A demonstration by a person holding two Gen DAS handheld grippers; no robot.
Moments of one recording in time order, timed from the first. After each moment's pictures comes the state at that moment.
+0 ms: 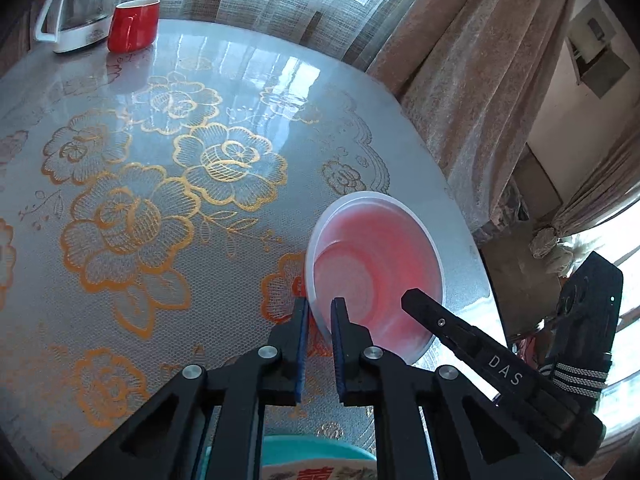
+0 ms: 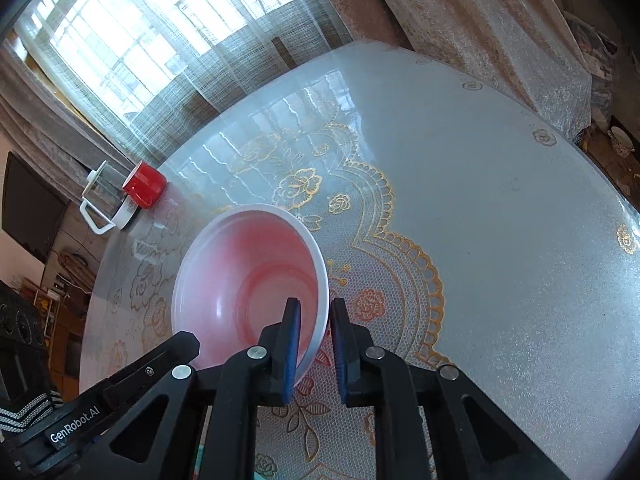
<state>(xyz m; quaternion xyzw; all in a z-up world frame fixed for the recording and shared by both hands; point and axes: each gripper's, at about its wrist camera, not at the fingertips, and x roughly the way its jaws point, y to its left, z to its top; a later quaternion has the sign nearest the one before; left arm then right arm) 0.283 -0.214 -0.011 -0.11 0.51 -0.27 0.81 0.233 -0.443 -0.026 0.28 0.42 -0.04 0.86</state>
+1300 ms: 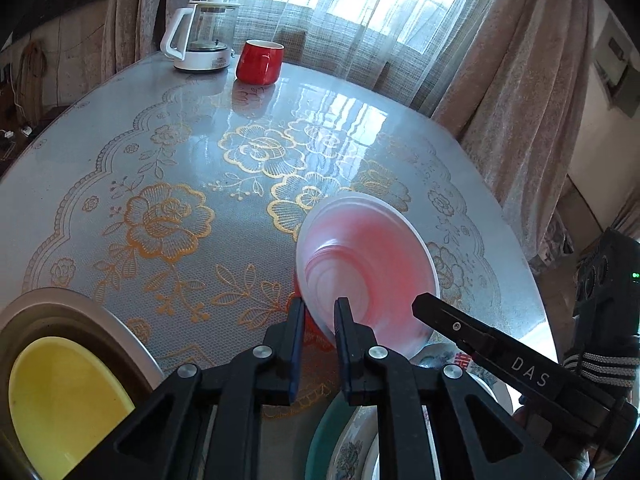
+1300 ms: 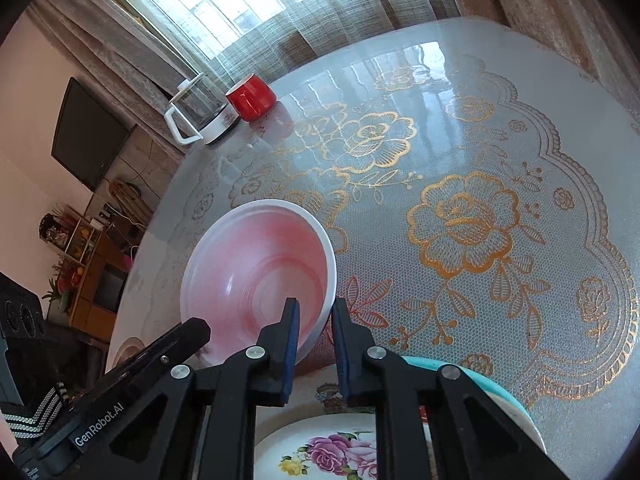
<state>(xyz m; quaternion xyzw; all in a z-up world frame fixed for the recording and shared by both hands) 0.223 -0.076 -0.001 -0.11 0.46 -0.17 0.87 0.217 -0.301 -0.019 0.24 0.44 0.08 0.86</state>
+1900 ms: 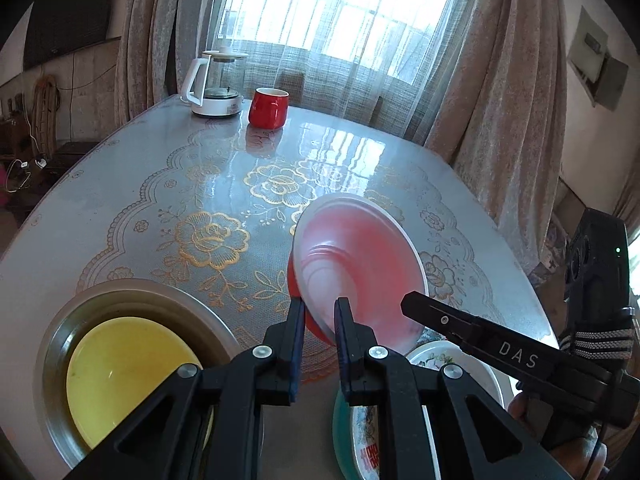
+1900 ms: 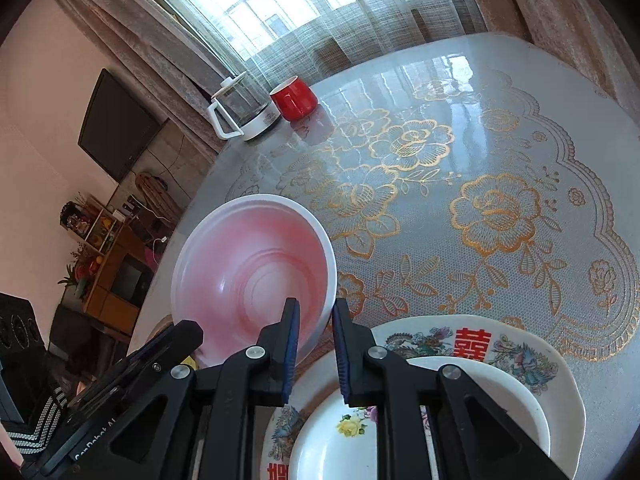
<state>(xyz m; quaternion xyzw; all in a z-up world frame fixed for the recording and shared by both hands) 0.166 -0.041 0.030 -0.08 0.39 -0.16 0.90 0.190 -0.268 0.003 0.23 0.42 0.13 0.87</state>
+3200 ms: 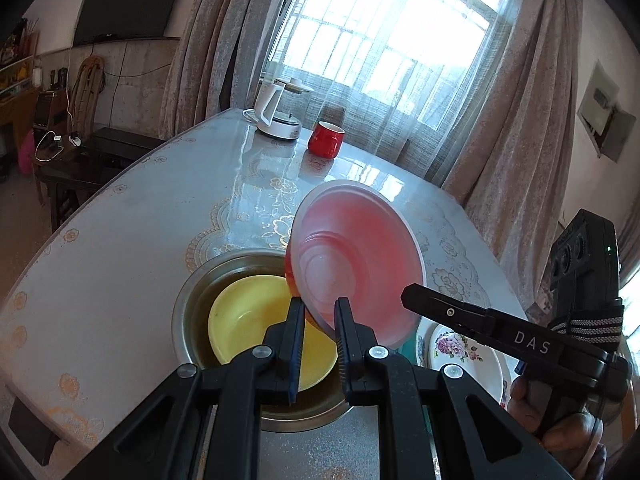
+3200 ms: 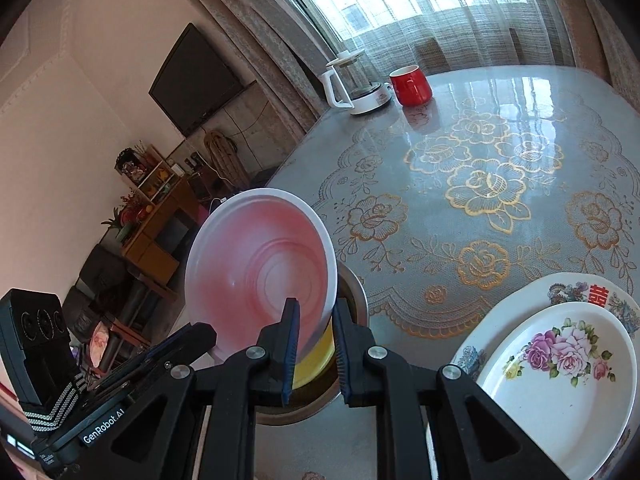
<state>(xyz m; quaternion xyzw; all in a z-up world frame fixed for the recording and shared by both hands) 0.090 0.087 0.046 -0.15 0.35 -0.13 0.92 0.154 -0.159 0.034 0.17 0.40 0.25 0.86</state>
